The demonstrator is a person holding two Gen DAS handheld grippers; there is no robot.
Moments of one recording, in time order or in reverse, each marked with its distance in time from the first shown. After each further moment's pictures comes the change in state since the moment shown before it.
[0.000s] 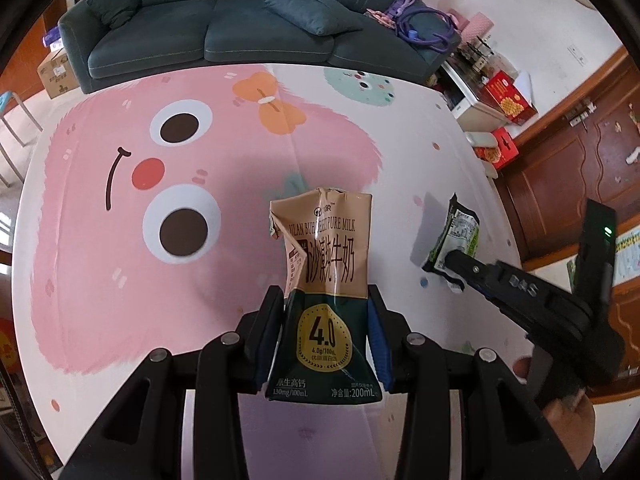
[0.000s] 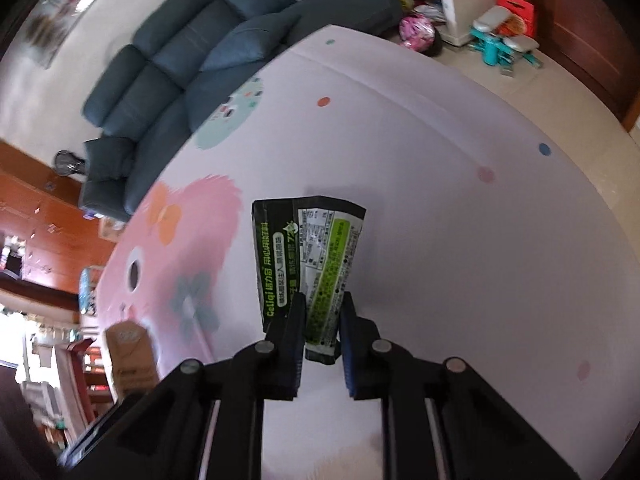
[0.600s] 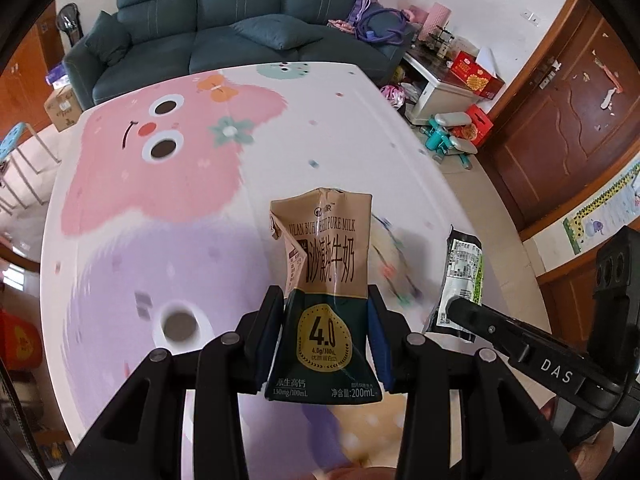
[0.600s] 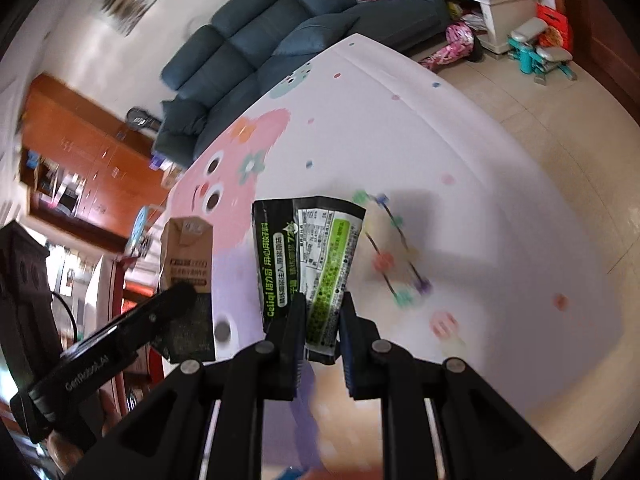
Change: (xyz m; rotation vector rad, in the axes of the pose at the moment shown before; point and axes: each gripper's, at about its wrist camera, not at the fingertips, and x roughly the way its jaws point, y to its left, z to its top) left arm -0.102 -0.127 -0.187 0.111 -0.085 0.050; right arm -0.172 -0.095 -0.142 -0.193 0.039 0.182
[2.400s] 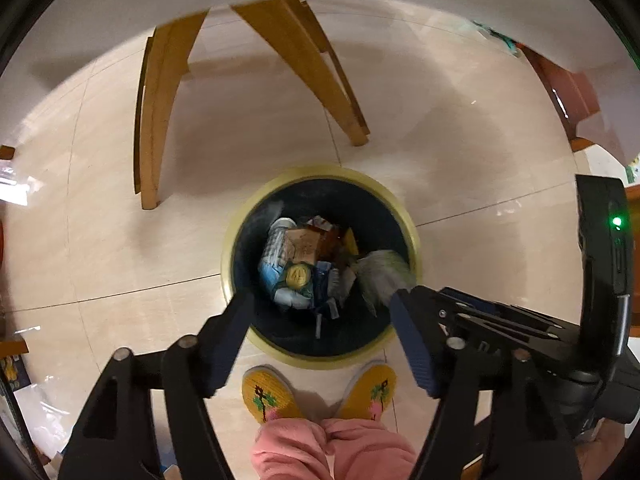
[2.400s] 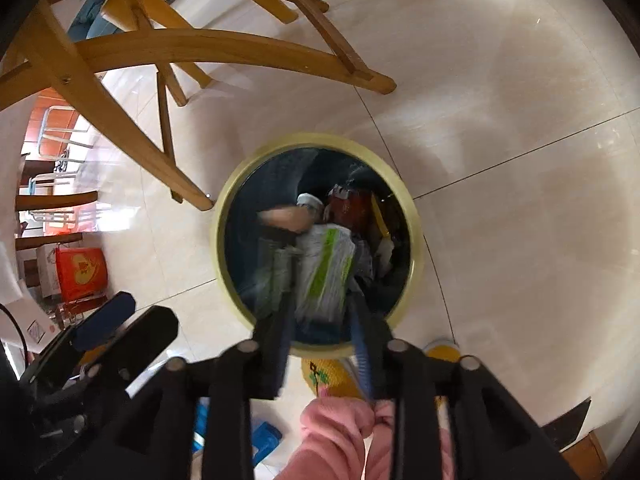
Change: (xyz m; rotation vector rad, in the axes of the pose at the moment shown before) left arm 0.276 -0.004 -0.350 -0.067 0.340 0.084; right arm 0.255 -0.233 -0.281 0.111 0.425 -0.199
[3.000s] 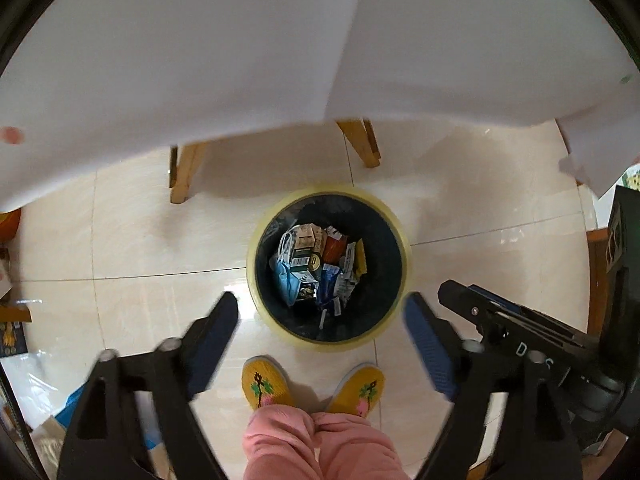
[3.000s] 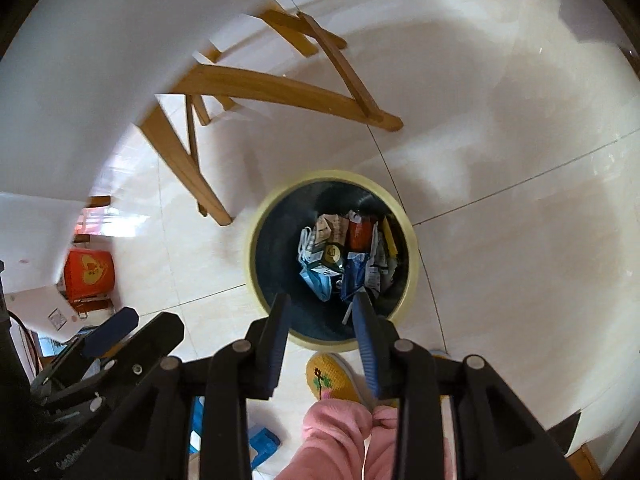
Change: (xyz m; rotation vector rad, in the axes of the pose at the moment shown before) left arm -0.073 0.009 -0.007 -0.105 -0.062 0.021; right arm -0.083 0.034 -0.016 -0.075 -0.100 -0.005
